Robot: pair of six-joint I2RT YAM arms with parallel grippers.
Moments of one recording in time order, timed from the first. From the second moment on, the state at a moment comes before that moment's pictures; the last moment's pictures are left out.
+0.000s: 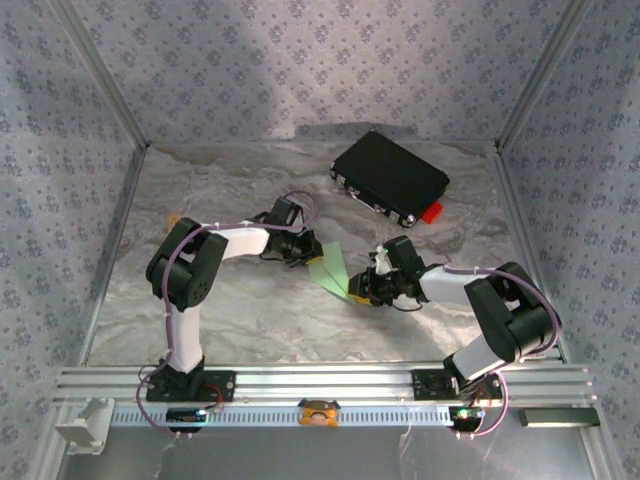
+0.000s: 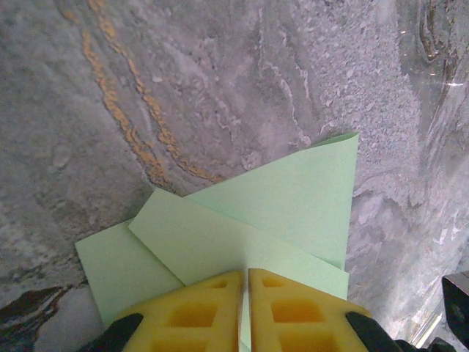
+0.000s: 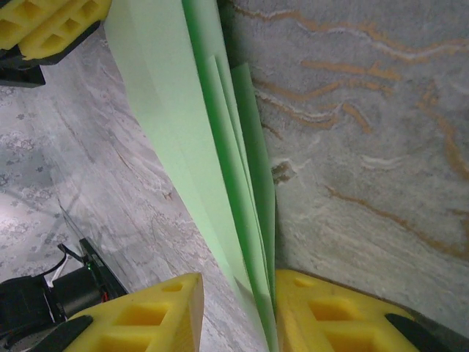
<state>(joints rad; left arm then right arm) -0.57 1.97 1.12 -0.16 0.50 -0.86 0.48 1.53 0.53 0.03 -0.67 0.81</state>
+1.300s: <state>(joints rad) -0.57 1.97 1.13 -0.17 0.51 -0.86 0.44 1.55 0.51 0.13 -0.70 0.82</state>
